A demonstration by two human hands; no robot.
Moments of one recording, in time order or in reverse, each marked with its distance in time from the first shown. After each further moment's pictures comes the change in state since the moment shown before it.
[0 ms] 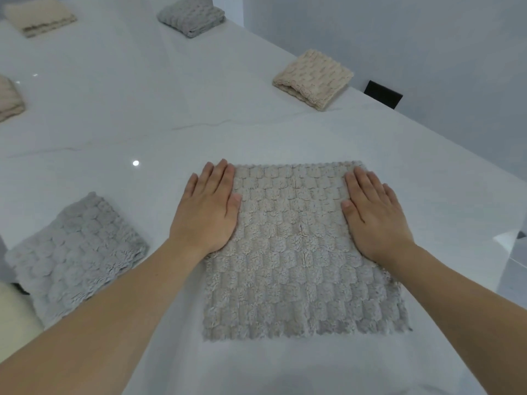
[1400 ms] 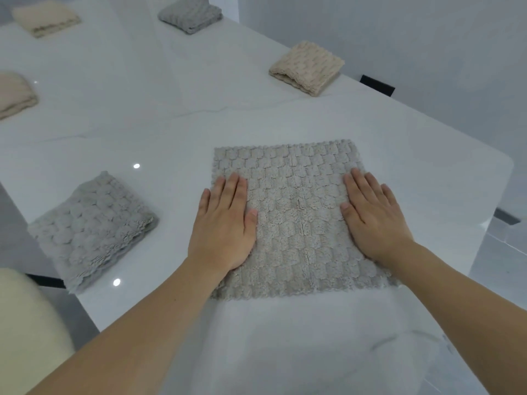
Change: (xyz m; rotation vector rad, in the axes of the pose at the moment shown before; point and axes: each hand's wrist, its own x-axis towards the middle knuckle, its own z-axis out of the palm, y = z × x) left_hand -0.069 0.038 0.010 0.011 -0.015 -0.029; right_hand -0.057 -0.005 0.007 -0.023 -0.031 0.023
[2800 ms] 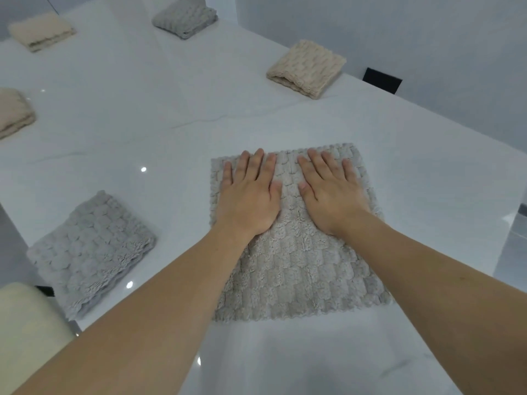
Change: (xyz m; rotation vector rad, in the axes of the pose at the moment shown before) left_hand 0.086 0.027 0.000 0.018 0.012 0.070; right_hand 0.072 -0.057 -0.002 -0.011 0.028 -0.129
